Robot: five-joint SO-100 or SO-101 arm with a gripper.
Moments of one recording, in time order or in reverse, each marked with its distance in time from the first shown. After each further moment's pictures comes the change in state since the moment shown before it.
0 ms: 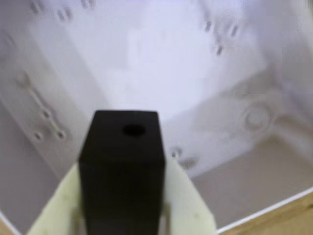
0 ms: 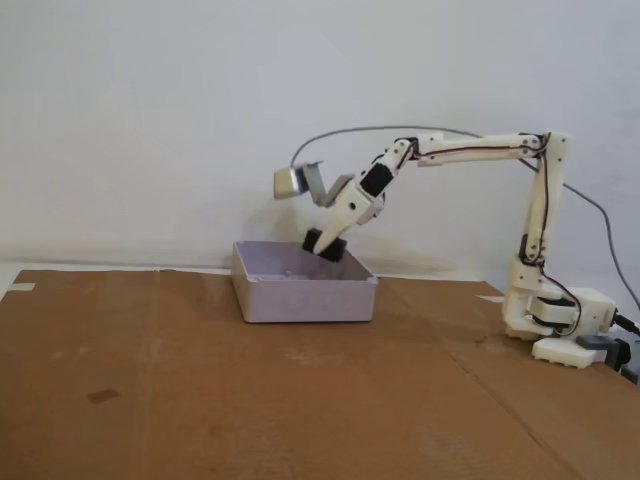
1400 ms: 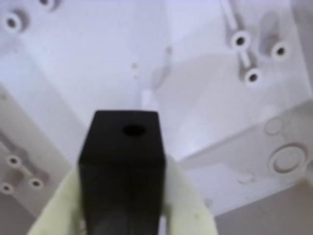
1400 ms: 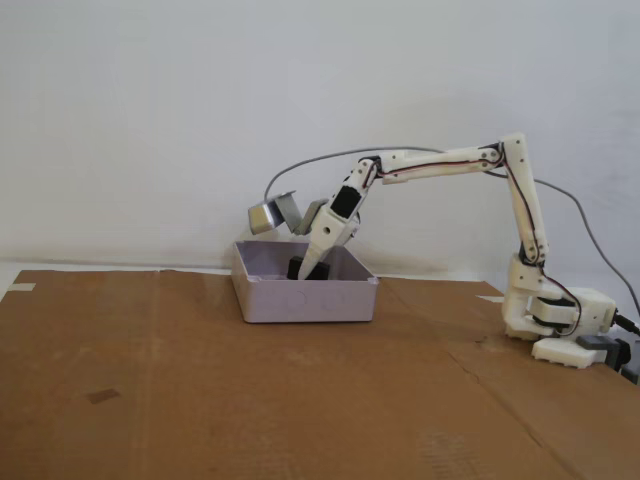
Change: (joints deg) arm 0.0 -20.6 -17.9 3.6 0.0
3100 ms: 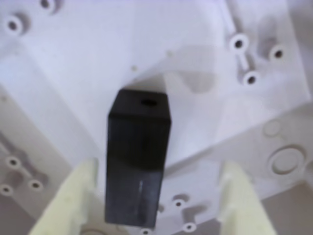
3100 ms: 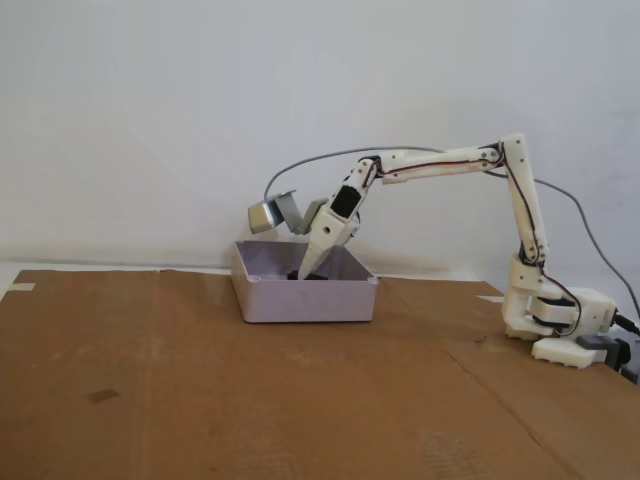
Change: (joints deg) arm -0.3 0.0 -0.1 0.0 0.0
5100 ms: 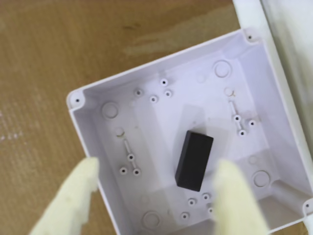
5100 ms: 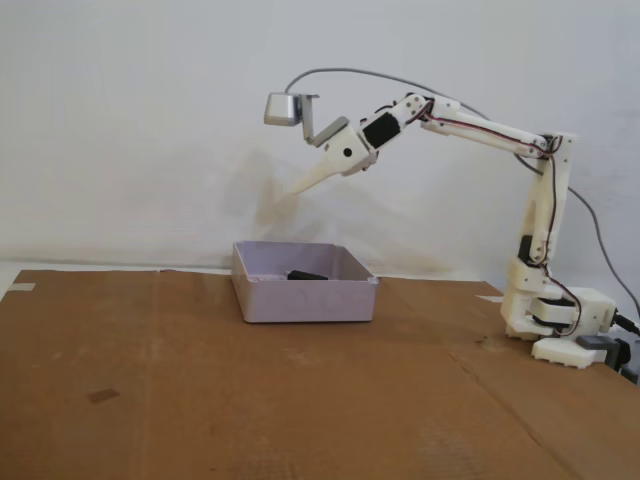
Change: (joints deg) arm -8.8 22.4 -2.0 0.4 0.0
